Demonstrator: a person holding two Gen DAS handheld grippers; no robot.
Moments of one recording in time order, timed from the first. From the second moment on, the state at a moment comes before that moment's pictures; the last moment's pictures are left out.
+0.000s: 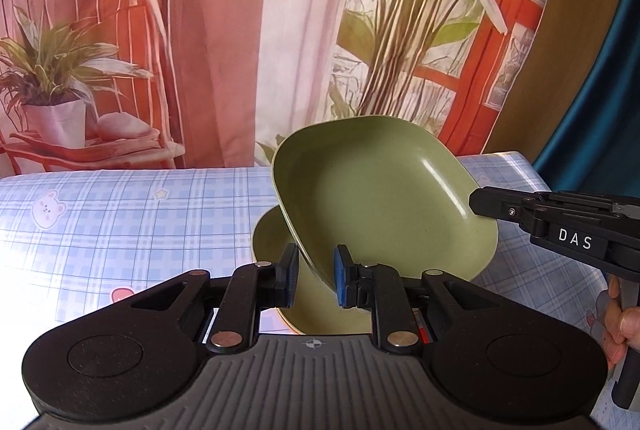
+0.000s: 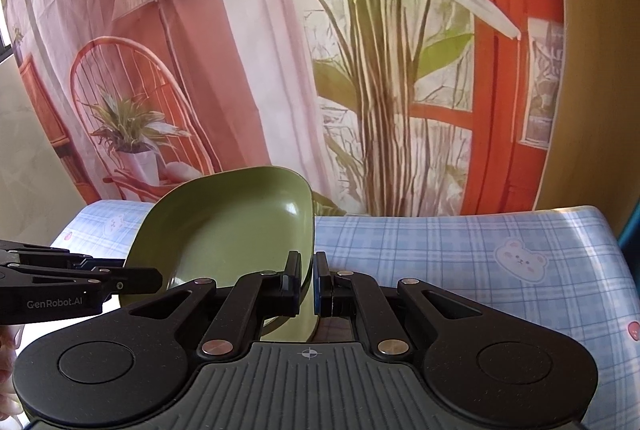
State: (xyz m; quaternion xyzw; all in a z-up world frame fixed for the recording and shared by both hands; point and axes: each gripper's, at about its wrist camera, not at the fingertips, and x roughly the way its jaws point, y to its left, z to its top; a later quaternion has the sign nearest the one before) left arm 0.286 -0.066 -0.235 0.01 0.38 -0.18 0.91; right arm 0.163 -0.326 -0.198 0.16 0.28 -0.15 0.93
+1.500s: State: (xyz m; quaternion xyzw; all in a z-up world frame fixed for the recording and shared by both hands) left arm 0.311 -0.059 -0.279 0.05 0.41 -0.16 0.89; right arm 0.189 -0.320 -0.254 0.17 0.33 -0.16 0.91
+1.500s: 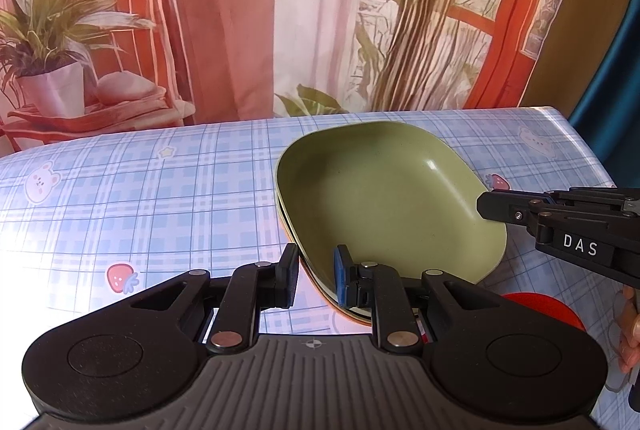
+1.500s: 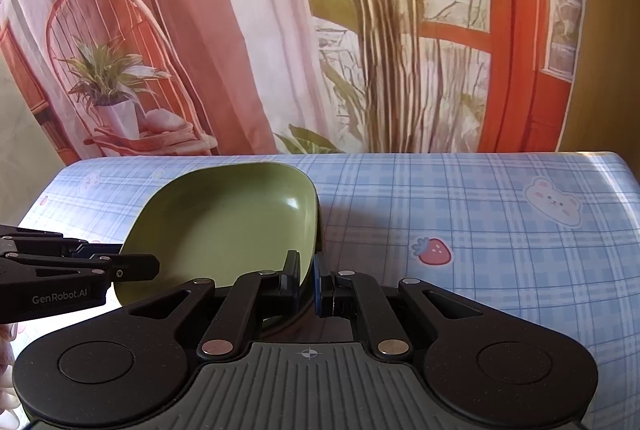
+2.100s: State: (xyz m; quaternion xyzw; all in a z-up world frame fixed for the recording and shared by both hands) left arm 0.294 -0.050 -0.266 0.03 0.40 -0.16 0.90; right arm 0.174 -0.315 -0.240 0.17 0.32 -0.19 0.91
